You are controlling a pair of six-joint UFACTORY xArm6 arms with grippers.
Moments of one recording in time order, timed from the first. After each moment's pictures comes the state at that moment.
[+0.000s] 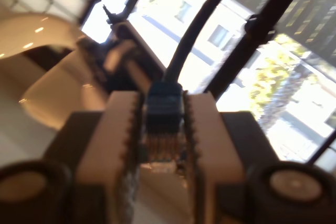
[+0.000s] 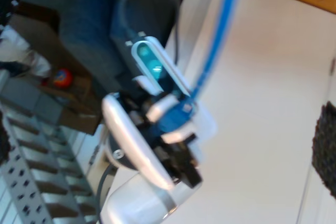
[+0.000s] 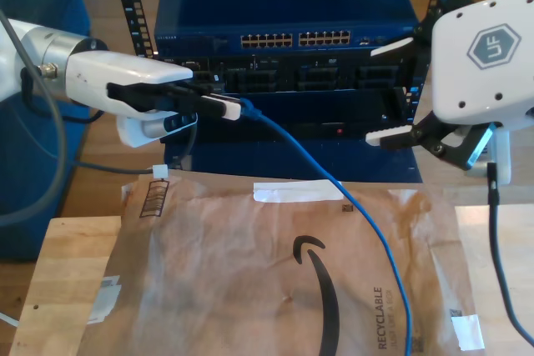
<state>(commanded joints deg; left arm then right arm) 14.8 3.4 -66.7 -71.9 124.6 -93.4 4.3 -45.6 -44.4 53.9 65.4 81.5</state>
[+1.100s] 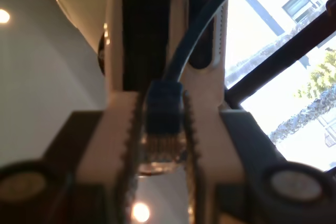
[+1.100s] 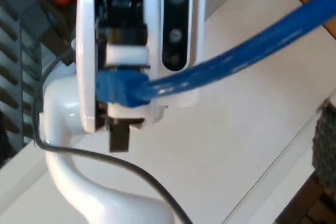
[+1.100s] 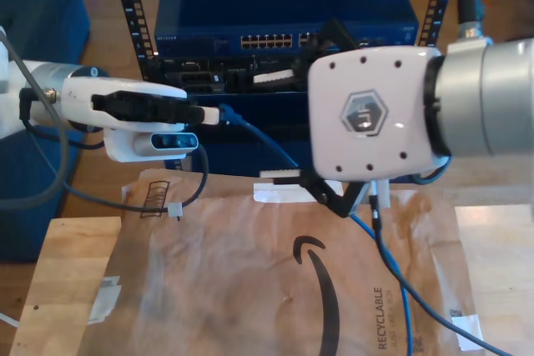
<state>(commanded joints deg) 16.0 9.0 -64.8 -75.6 132.4 -98.6 37.5 -45.8 -34.7 53.5 29.3 64.8</state>
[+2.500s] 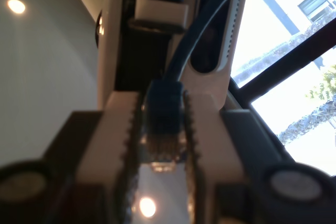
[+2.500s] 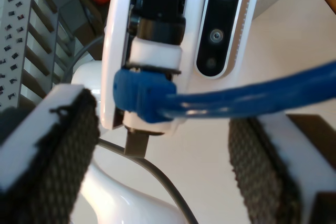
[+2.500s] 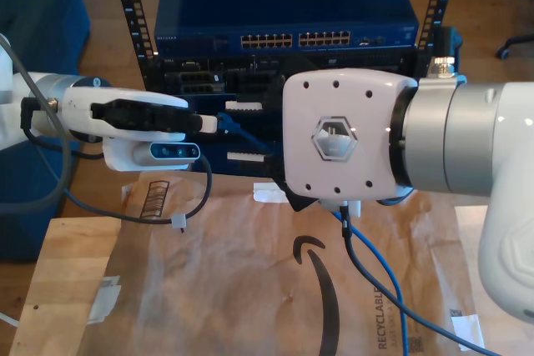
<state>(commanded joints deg) 15.9 8.9 -63.1 -75.6 133.9 -98.7 43.4 -45.6 -31.8 53.8 19.1 64.6</state>
